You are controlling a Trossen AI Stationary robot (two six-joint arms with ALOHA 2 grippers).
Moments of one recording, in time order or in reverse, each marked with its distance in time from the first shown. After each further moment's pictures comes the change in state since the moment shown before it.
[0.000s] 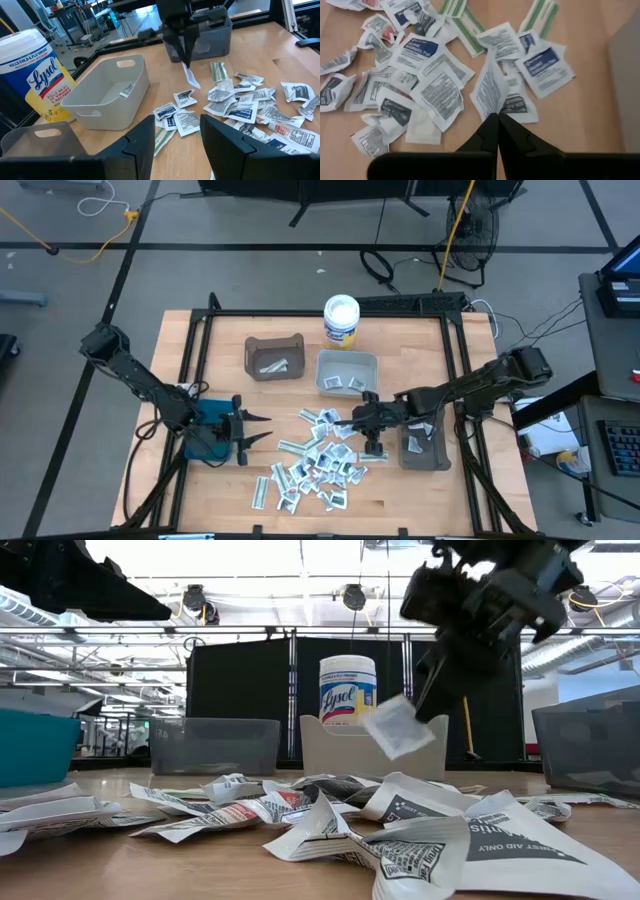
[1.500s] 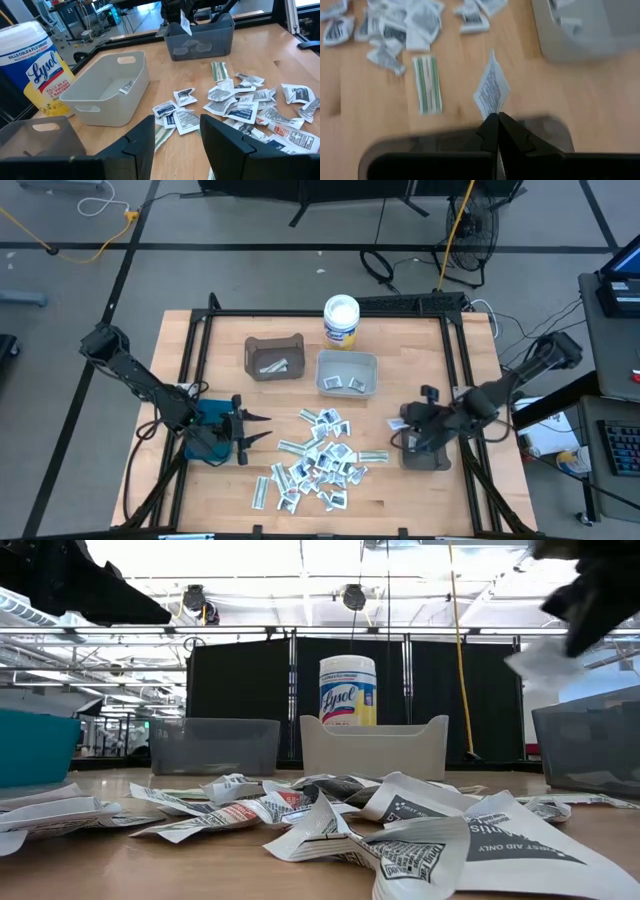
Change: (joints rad) left arm 0.004 0.000 0.000 -0.013 0.001 -0.042; right arm 0.349 -0.478 0.000 -0.758 0.313 0.458
